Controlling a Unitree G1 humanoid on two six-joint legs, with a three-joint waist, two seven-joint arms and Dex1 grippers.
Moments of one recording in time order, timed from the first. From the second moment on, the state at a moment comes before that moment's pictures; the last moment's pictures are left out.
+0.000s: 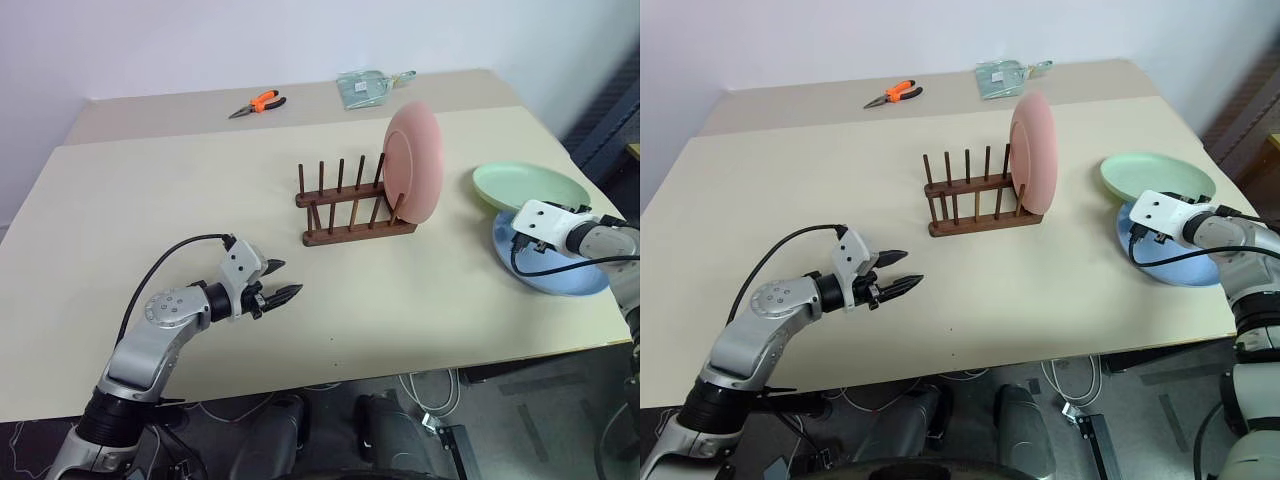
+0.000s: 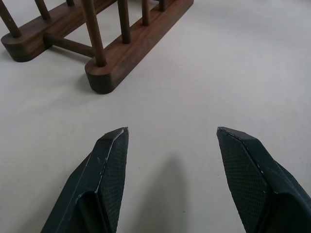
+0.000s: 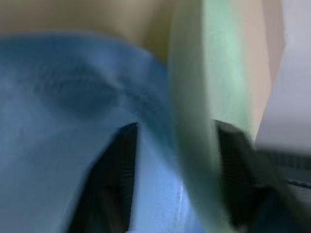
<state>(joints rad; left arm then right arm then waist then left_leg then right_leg) -0.16 0.55 -0.12 -0.28 -0.31 0.45 -0.73 -0.67 -0.98 0.19 0.87 -0.38 -0.30 0.50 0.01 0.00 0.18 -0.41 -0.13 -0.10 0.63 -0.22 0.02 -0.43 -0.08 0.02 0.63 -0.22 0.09</state>
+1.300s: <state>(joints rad) -0.13 0.49 0.02 -0.14 -0.23 0.27 -0.59 -0.56 -0.35 -0.14 -0.41 1.05 0.68 0.09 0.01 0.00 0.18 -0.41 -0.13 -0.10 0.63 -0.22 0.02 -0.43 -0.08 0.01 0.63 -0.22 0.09</state>
